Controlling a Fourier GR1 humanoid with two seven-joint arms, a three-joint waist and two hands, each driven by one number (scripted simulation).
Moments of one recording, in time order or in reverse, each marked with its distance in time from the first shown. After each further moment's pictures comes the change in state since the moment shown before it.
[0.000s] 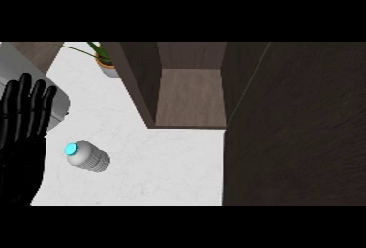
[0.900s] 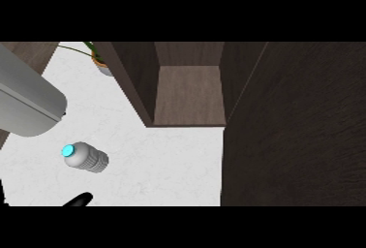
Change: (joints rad) left arm 0.335 -0.079 -0.249 -0.268 -0.204 0.659 0.149; right arm 0.369 -0.013 0.111 -0.308 -0.174 0.149 0.135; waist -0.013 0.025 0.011
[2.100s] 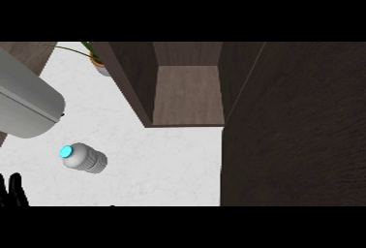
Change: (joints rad) left arm 0.154 0.026 -0.235 0.041 -0.046 0.219 -0.087; right arm 0.324 0.005 -0.031 -0.035 -0.003 0.171 -0.182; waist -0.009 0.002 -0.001
